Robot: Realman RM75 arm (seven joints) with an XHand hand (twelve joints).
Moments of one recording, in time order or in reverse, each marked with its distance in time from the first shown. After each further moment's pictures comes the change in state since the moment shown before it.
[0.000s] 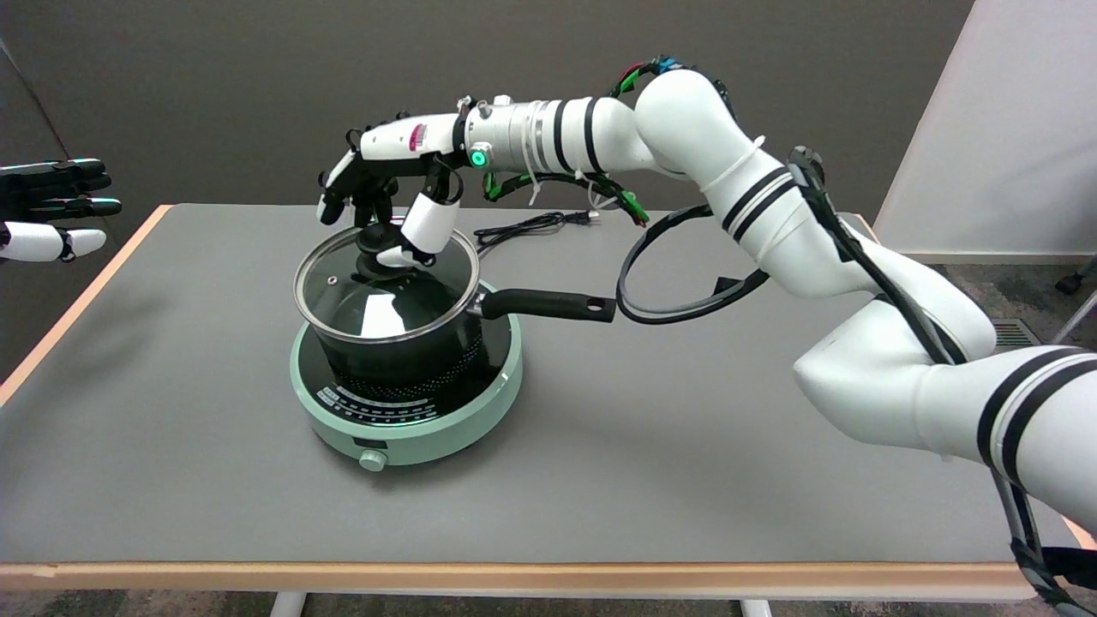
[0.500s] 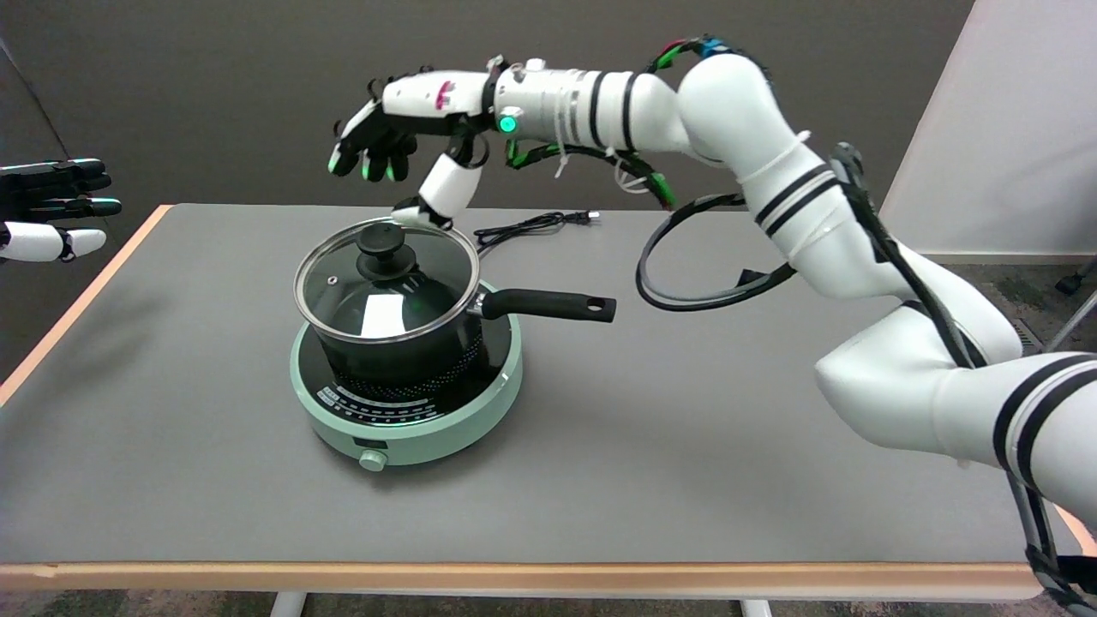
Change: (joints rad) arm -0.033 0.062 0.073 0.118 0.002 0.019 0.000
